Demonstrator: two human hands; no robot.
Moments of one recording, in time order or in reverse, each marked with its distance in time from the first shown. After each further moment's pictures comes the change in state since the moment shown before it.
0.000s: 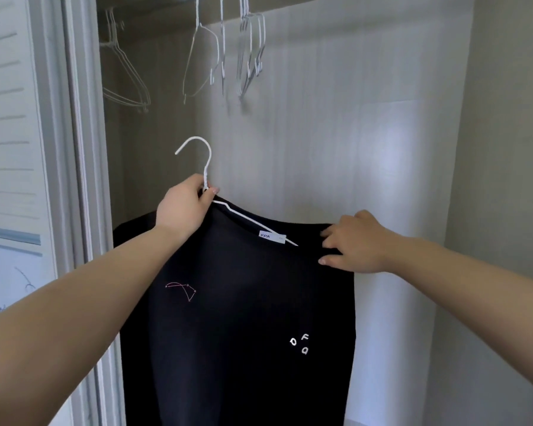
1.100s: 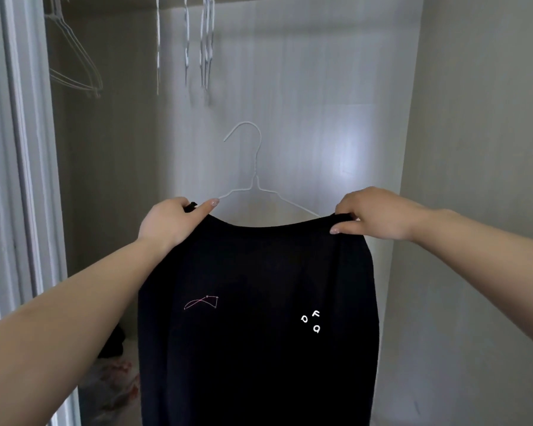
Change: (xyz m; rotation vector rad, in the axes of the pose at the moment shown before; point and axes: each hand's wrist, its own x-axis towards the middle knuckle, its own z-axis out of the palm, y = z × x) left_hand -0.017 0.006 0.032 -0.014 -0.229 -0.163; right_hand -0.054 0.056 -0.028 0.288 0.053 0.134
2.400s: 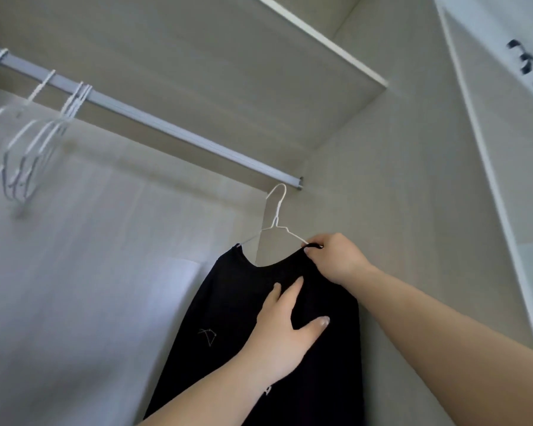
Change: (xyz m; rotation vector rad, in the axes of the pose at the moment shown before) left_hand -0.018 0.360 0.073 -1.080 -0.538 0.709; right_hand -0.001 0.102 -0.208 0.003 0.560 0.780
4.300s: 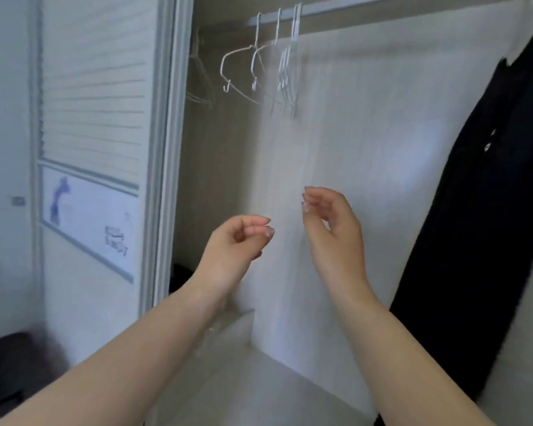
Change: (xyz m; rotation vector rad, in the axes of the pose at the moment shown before) left_hand -0.325 0.101 -0.041 0.210 0.875 -0.472; right_hand -0.318 -0.082 0.061 1.549 -0.325 -0.166
